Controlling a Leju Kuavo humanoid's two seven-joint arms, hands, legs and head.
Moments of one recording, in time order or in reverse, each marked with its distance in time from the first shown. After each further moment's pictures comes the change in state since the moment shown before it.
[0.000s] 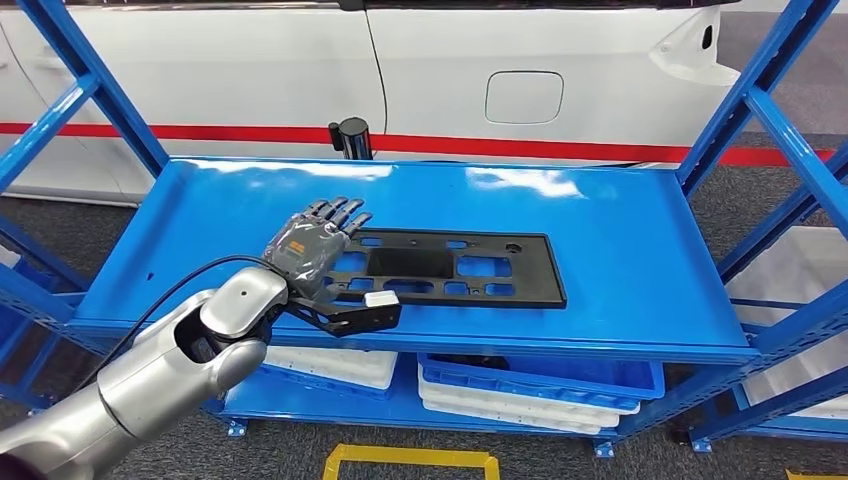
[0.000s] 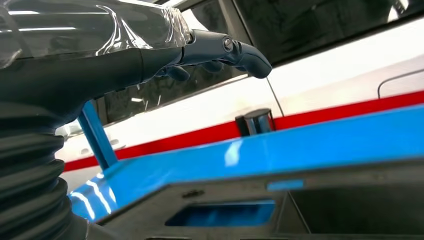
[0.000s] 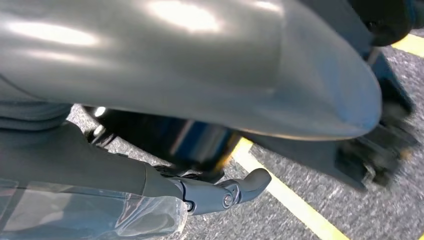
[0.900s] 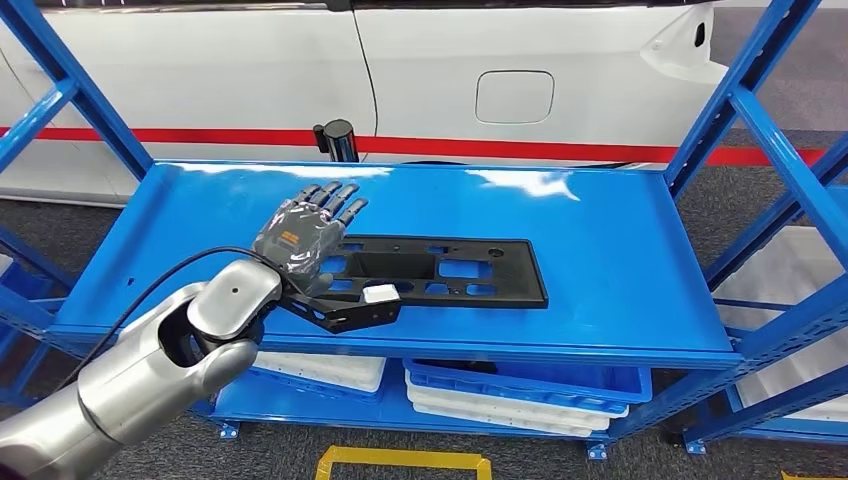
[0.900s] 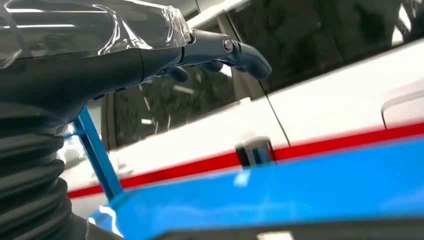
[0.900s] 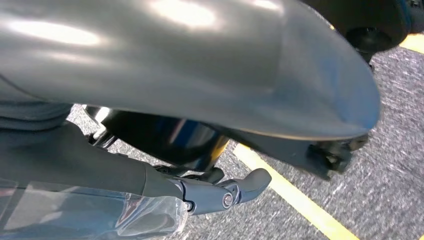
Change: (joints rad) left arm -0.039 0.017 0.005 -0.134 -0.061 -0.097 0.066; right arm -0.002 0.002 -0.001 0.000 -0.024 0.000 -0.001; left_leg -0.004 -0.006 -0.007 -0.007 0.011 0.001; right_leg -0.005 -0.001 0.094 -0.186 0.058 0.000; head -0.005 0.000
